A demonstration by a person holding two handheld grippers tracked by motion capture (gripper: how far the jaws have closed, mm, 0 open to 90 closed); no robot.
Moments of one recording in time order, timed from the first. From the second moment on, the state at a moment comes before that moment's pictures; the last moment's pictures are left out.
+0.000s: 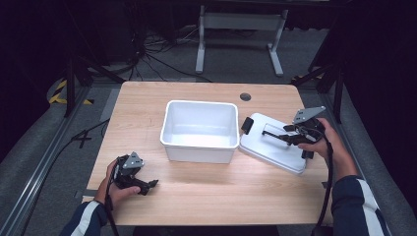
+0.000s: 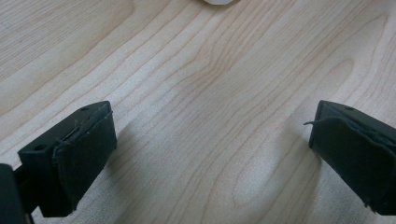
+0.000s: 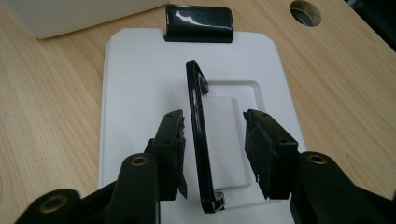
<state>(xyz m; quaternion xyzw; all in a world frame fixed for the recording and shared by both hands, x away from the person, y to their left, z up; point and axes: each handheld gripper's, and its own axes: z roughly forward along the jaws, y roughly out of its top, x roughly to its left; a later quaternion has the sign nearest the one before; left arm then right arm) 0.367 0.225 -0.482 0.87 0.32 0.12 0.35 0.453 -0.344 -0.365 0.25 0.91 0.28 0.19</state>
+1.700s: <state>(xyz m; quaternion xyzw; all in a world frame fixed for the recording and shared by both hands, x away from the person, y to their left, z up) 0.347 0.226 -0.483 0.88 0.30 0.12 0.36 0.358 -0.373 -0.368 0.31 0.86 0.32 0.27</state>
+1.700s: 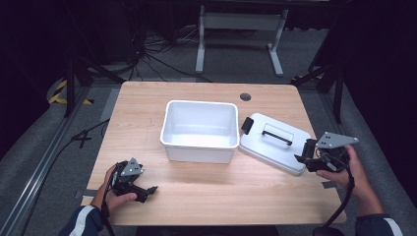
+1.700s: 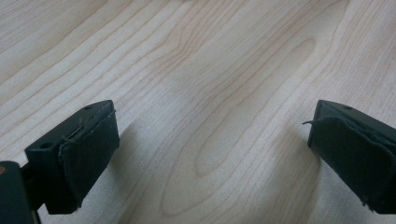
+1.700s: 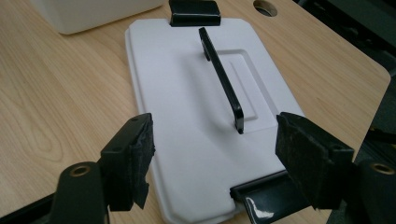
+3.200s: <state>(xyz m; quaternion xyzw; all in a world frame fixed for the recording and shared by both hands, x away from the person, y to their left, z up) 0.343 0.226 -0.482 0.87 0.31 0.12 0.35 0.320 -0.402 -0.468 0.41 0.82 0.36 0.20</state>
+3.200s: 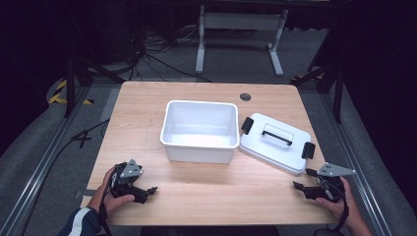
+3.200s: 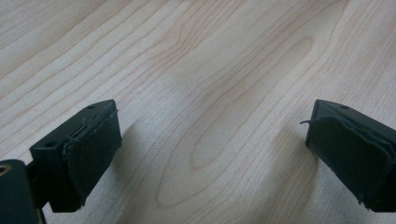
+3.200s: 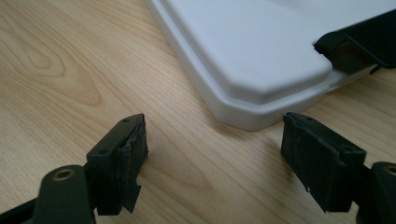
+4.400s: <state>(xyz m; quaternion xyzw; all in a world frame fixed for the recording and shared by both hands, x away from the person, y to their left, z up) 0.346 0.225 -0.483 0.88 0.30 0.12 0.36 0.320 -0.401 -0.468 0.42 0.81 0.36 0.20</state>
